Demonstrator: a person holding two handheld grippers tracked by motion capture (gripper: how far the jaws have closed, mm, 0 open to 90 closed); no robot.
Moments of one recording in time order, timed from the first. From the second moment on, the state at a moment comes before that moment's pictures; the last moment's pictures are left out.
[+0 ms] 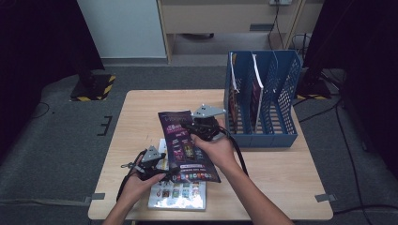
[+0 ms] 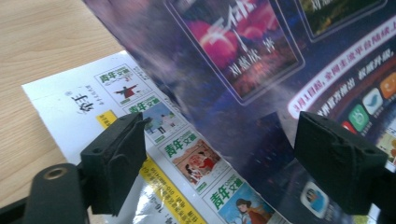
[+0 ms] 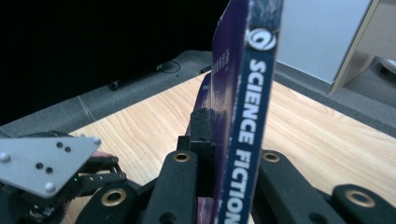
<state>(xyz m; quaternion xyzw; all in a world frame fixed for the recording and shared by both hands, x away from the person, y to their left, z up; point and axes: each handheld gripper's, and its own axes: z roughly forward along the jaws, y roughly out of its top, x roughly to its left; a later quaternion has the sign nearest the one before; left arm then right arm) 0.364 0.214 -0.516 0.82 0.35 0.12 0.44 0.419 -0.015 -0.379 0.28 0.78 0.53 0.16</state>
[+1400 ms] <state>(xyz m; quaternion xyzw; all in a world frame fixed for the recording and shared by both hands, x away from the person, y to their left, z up) 0.363 0.230 -0.500 0.80 0.36 0.16 0.45 0.416 -0.027 -0.362 0.25 0.75 0.59 0.17</state>
